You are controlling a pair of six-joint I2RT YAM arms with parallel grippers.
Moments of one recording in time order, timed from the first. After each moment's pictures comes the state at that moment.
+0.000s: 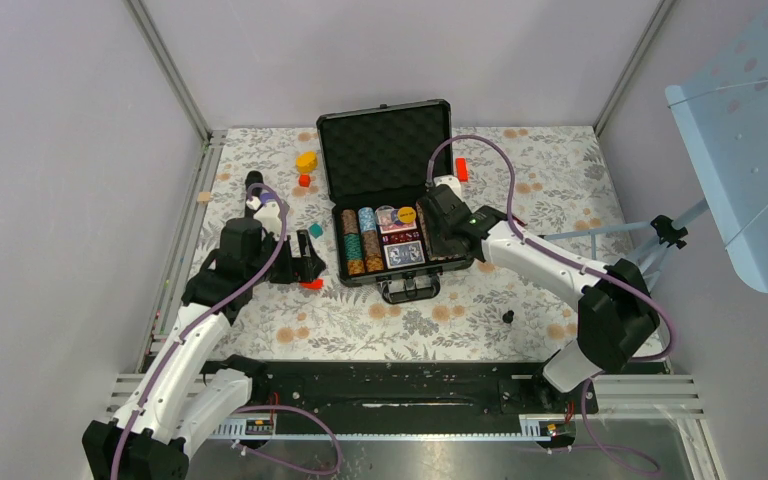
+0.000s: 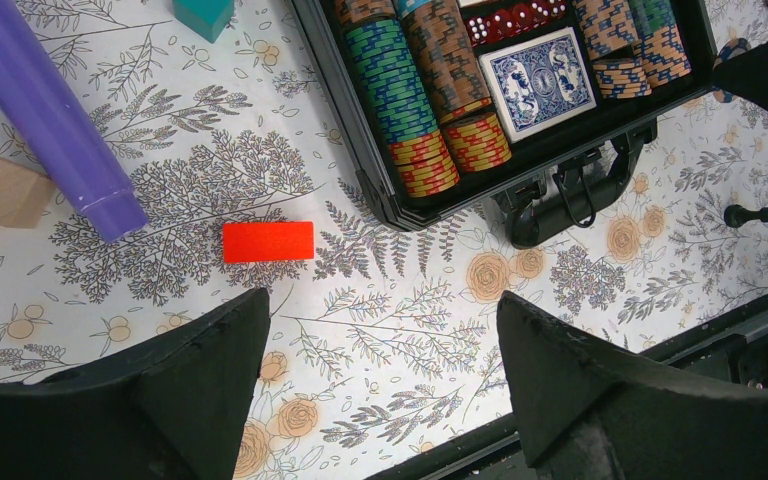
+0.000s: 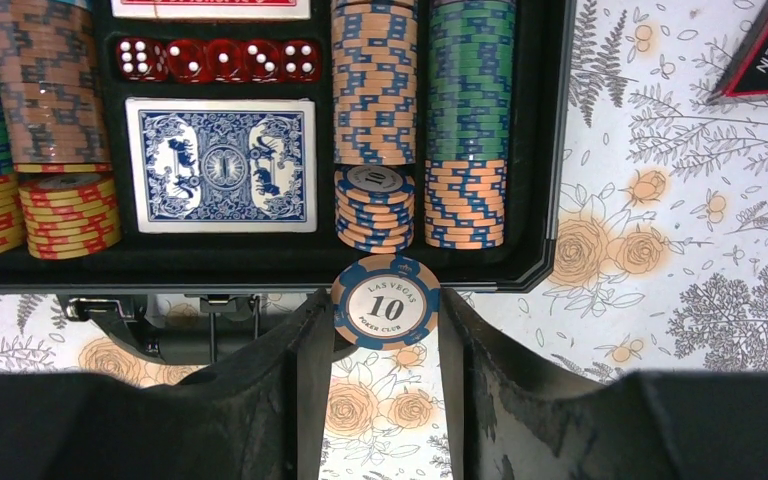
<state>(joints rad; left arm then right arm) -0.25 0.82 0.73 -0.57 0.23 -0.29 0.72 1.56 1.18 -0.62 0.35 0.43</state>
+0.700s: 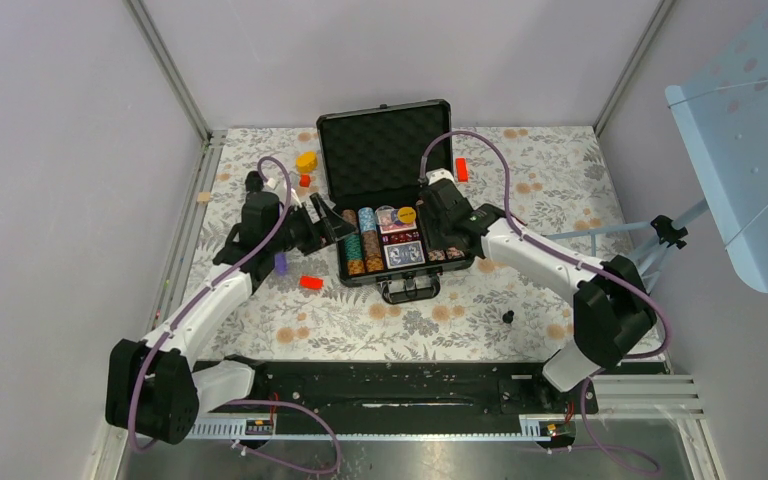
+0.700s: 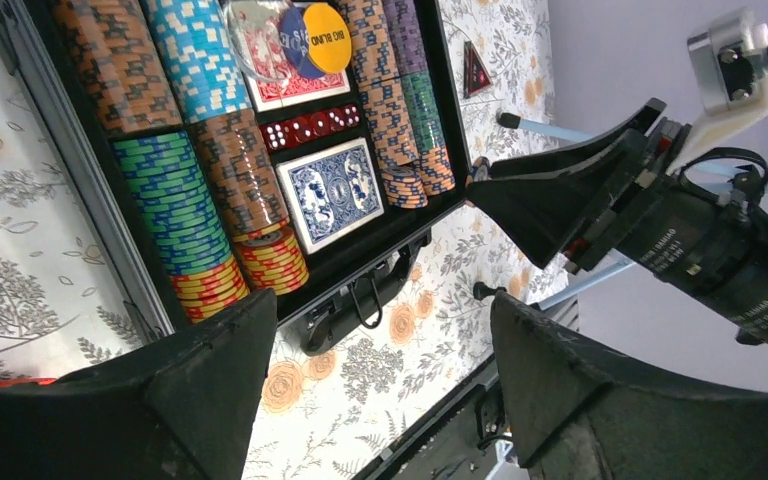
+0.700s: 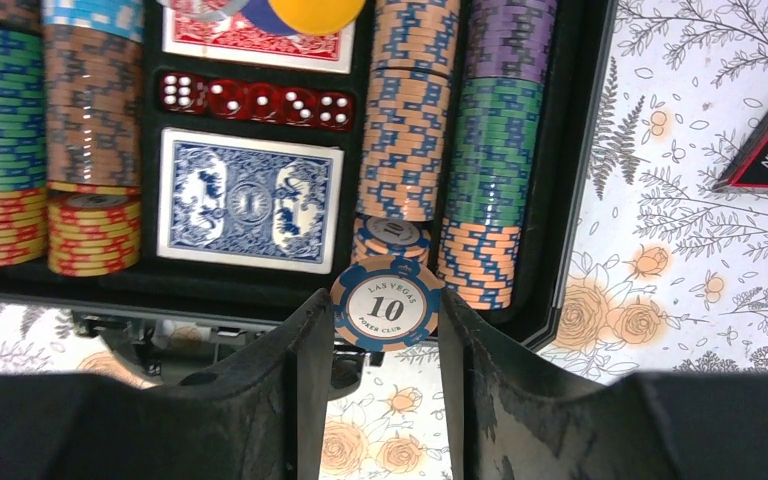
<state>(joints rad) -0.26 1.12 0.73 -0.08 0.49 -0.73 0.70 1.58 1.17 -0.51 0.27 0.29</state>
